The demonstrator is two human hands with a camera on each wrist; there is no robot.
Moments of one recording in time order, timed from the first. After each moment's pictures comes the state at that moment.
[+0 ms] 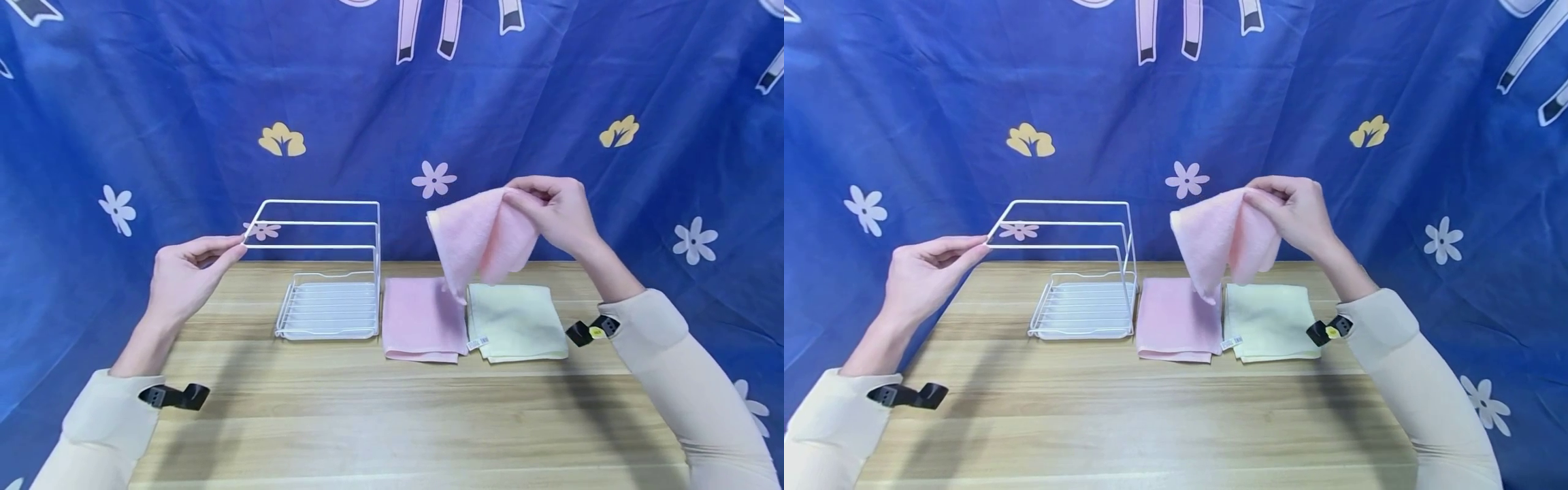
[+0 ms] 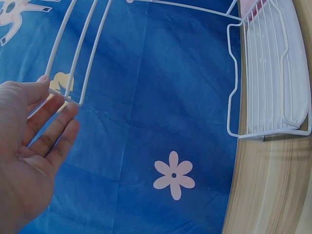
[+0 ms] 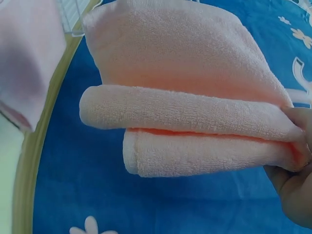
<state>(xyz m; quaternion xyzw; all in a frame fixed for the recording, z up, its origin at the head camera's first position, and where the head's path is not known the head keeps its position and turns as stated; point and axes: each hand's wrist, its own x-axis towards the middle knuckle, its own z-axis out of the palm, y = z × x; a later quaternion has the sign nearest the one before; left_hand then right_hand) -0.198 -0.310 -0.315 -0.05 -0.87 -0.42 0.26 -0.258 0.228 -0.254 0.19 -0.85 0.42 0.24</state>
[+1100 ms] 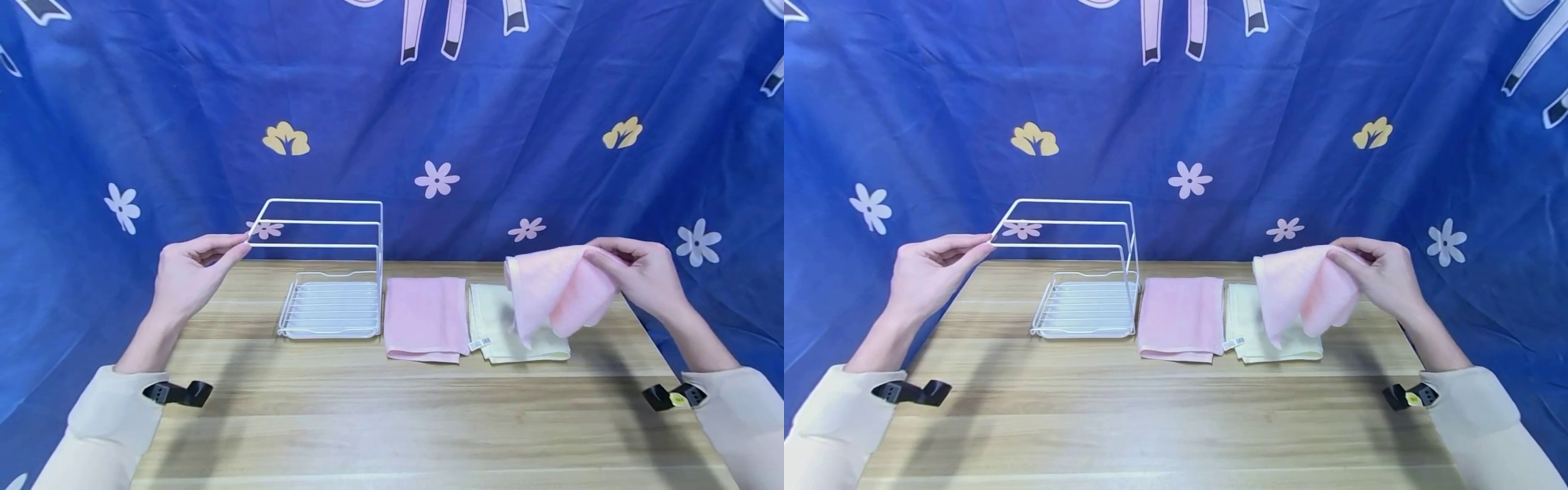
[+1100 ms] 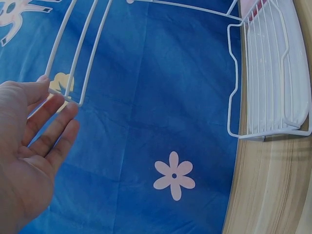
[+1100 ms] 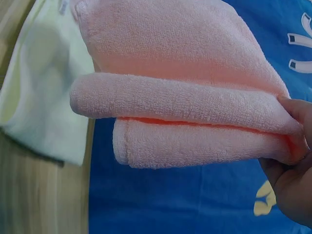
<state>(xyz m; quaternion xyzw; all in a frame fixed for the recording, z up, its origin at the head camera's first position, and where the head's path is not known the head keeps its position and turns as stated) -0.197 -0.309 -0.314 -0.05 -0.87 -0.42 0.26 -0.199 0.343 -0.319 0.08 -0.89 0.38 0.23</state>
